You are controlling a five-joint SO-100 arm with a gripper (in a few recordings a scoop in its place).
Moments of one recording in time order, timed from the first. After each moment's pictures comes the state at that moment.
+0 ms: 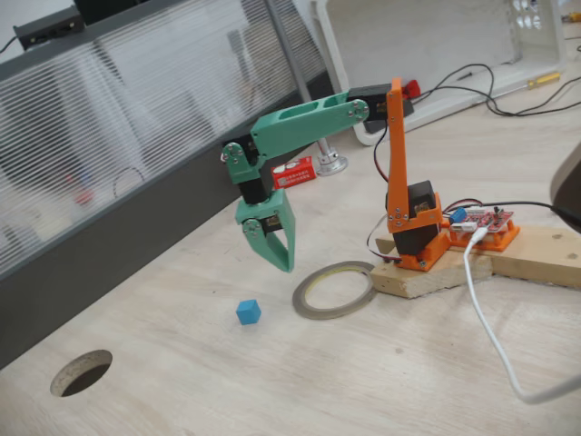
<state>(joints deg) 51.8 100.4 102.7 84.8 82.7</state>
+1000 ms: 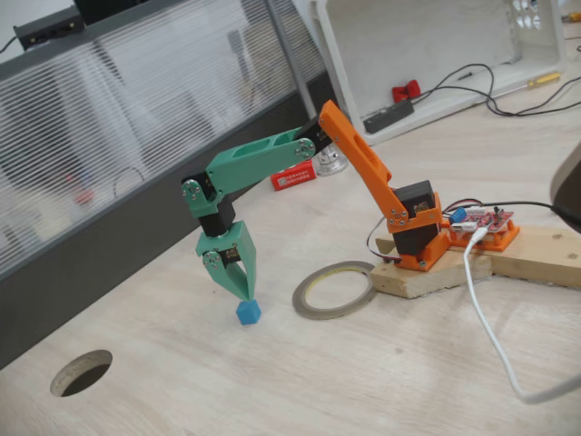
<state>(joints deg) 51.6 70.9 75.8 83.4 82.7</state>
